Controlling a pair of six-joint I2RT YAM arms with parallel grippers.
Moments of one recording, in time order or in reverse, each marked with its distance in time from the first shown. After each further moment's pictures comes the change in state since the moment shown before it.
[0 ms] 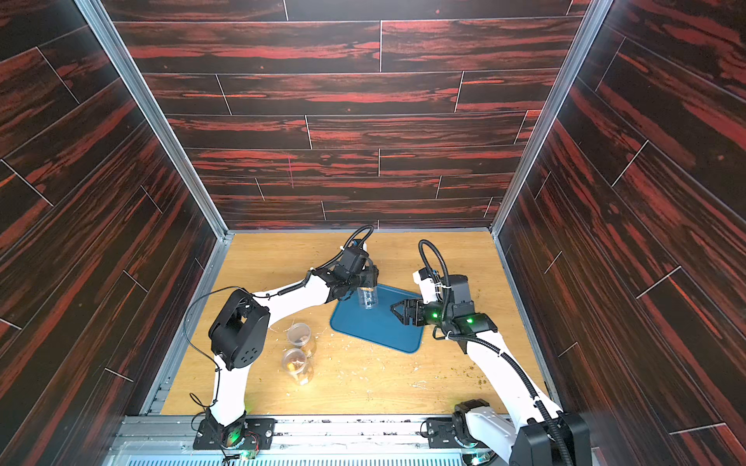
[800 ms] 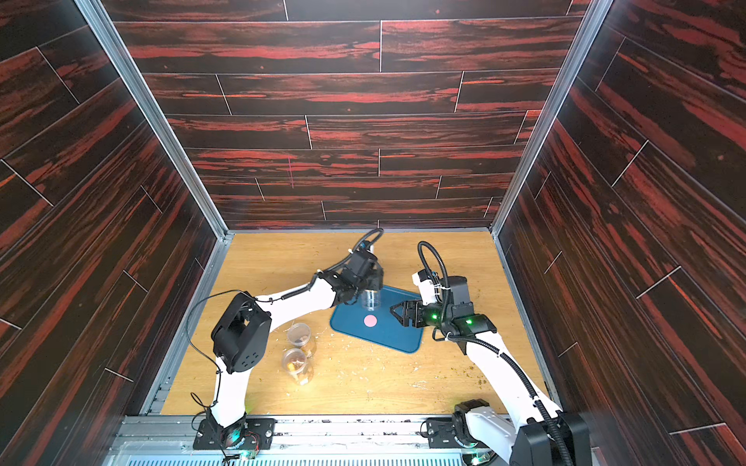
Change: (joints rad) left arm -0.072 -0.003 0.013 -0.005 -0.097 0.045; right arm 0.005 0.000 -0.014 0.006 -0.003 0.000
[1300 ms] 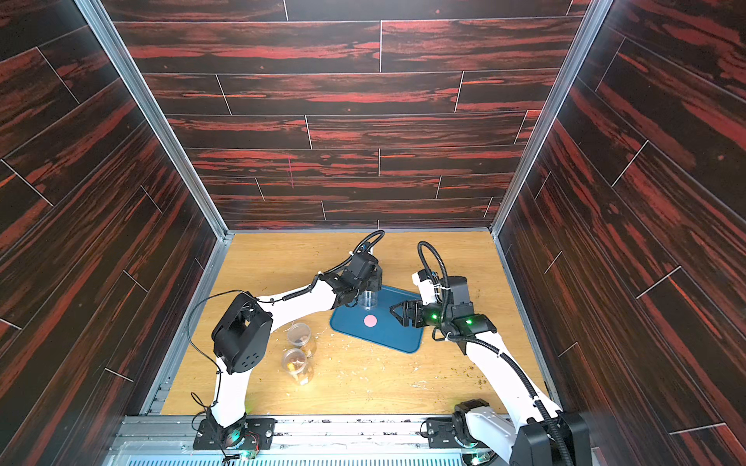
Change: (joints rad) left arm -0.006 0.000 -0.008 0.005 -0.090 0.075; right arm 0.001 0.001 -0.001 0.006 -0.004 0.000
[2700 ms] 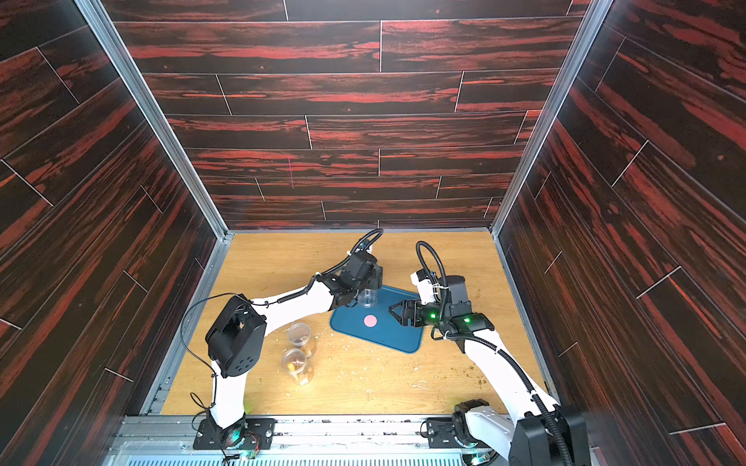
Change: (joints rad) left arm 0.011 -0.045 -0.036 0.033 -0.010 -0.010; right arm 0.005 0.026 0.000 0.016 0.003 0.003
